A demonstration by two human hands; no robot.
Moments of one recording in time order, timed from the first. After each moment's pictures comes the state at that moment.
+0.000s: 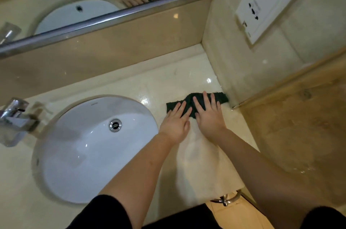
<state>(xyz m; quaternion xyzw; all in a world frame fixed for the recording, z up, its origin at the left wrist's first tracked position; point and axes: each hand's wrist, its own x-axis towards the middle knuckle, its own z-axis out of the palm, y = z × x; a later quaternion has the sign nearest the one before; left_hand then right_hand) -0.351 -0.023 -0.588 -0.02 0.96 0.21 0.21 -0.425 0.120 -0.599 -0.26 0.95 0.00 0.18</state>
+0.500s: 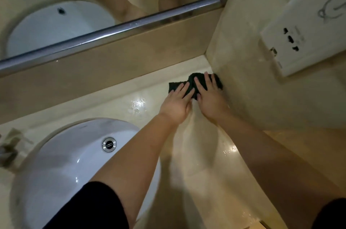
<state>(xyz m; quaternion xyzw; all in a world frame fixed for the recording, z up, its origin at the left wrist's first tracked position) -0.482 -0.081 -0.602 0.02 0.97 0.20 0.15 -0.549 0.062 -0.601 -0.24 0.96 -0.04 0.16</state>
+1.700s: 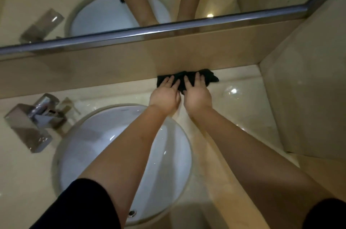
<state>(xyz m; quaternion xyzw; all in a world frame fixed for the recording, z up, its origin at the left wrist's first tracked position) -0.431 -0.219 -0.583 -0.19 0.97 0.13 0.11 -0.499 -0.116 -0.598 -0.29 0.94 -0.05 0.17</state>
